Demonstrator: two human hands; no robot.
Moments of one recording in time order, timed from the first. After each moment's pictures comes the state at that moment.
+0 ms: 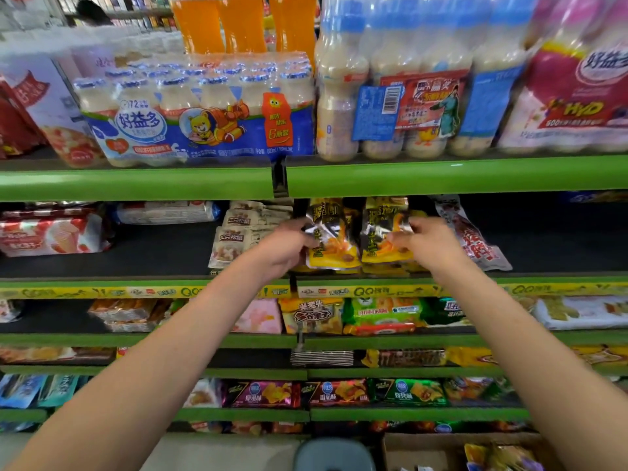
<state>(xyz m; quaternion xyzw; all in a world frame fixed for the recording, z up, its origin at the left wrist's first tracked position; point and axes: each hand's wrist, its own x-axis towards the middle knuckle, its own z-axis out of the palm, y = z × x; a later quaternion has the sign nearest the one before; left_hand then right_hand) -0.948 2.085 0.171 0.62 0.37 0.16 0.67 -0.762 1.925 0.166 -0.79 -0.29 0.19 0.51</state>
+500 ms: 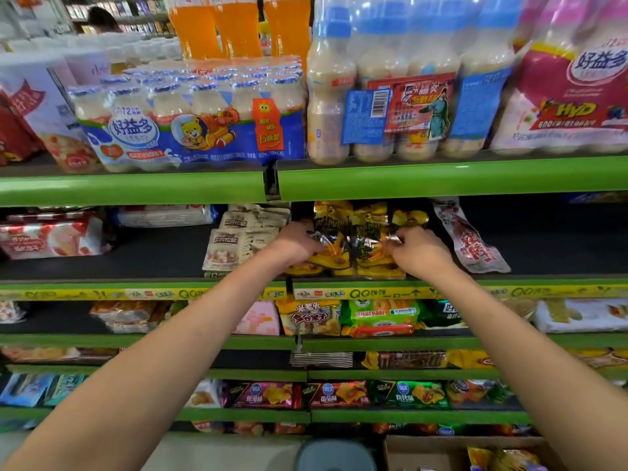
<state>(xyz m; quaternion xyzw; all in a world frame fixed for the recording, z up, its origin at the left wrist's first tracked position) -0.920 2.092 0.169 0.84 0.42 0.06 0.33 -0.749 1.934 0.159 -0.89 -0.39 0.11 0.20</state>
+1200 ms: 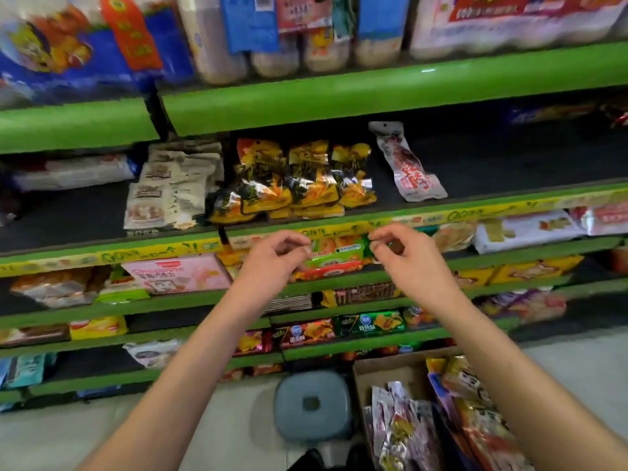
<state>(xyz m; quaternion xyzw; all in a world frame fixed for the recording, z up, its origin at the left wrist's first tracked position) -0.958 1.941 0.135 0.72 0.35 0.17 0.57 -0.790 1.789 0.120 -0.79 -0.39 0.15 0.45</state>
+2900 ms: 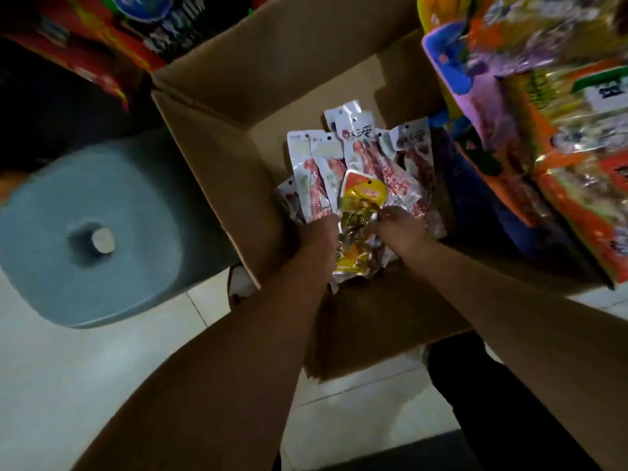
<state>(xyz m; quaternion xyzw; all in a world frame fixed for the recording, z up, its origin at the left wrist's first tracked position) -0.853 1.624 -0.804 0.33 0.73 -0.17 0.58 -0.784 1.514 -0.793 -0.78 0.14 0.54 0.27</state>
